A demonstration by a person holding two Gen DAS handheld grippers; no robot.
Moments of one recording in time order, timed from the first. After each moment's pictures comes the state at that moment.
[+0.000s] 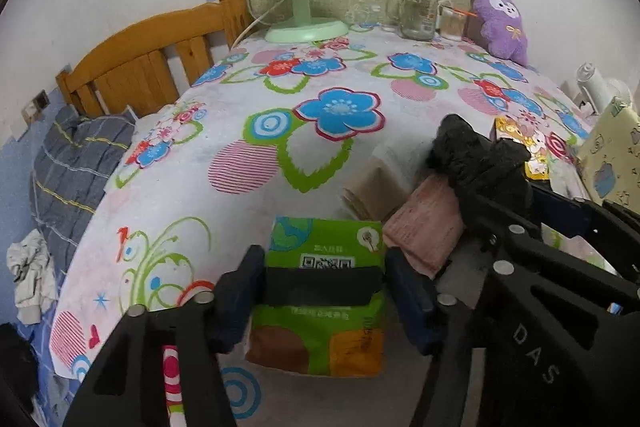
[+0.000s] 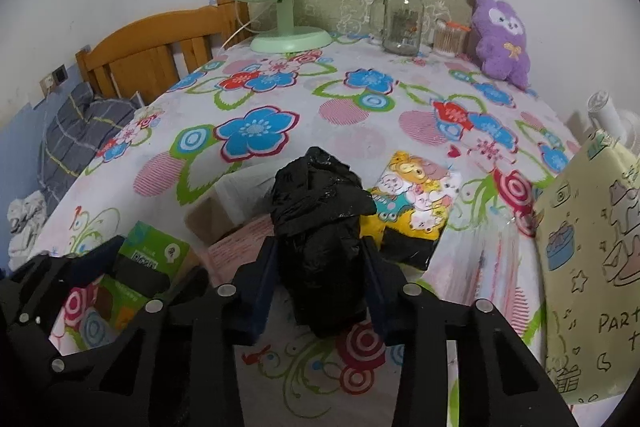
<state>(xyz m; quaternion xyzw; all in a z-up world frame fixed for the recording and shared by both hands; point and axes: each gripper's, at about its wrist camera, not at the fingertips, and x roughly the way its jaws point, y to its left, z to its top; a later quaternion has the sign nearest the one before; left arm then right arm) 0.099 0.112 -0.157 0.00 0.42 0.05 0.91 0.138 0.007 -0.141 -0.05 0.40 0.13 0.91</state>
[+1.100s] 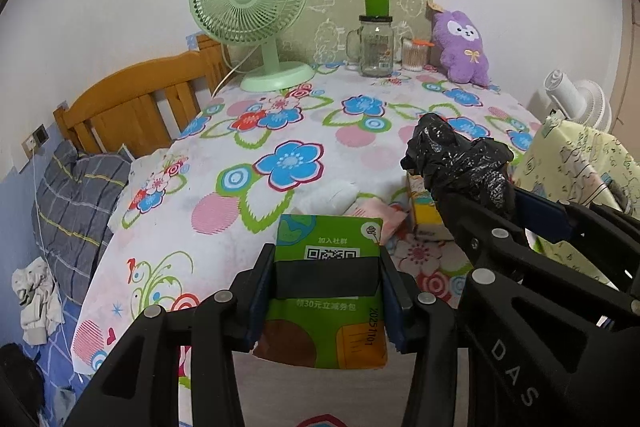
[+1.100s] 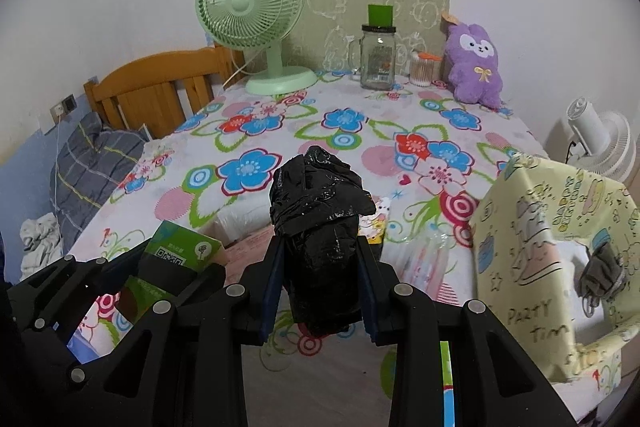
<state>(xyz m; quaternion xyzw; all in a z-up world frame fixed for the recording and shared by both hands) 0.075 0.059 -0.103 0.02 0.37 0.03 0.93 0.103 -0.039 -0.087 -0.02 0.36 0.13 0.92</state>
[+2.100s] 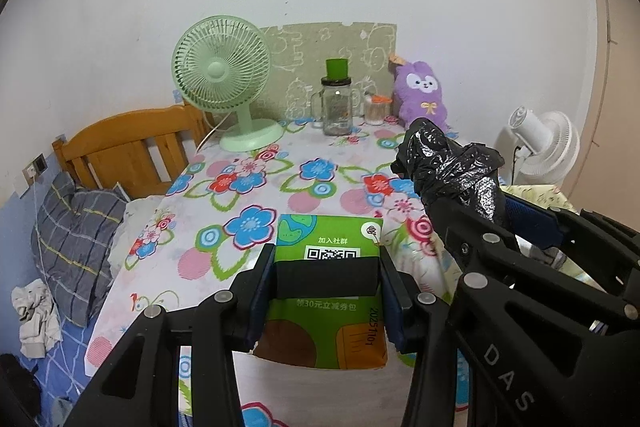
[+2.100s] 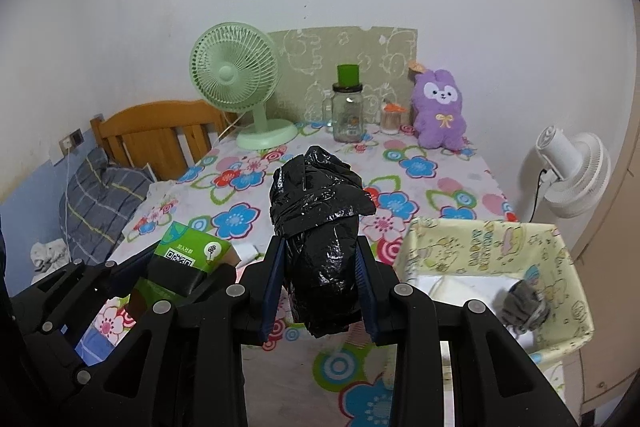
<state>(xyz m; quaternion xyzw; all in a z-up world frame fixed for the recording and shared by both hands) 0.048 -0.007 -0.022 0.02 0.32 0.01 0.95 0.070 -0.109 -0.003 0.00 0.30 0.13 0.94</state>
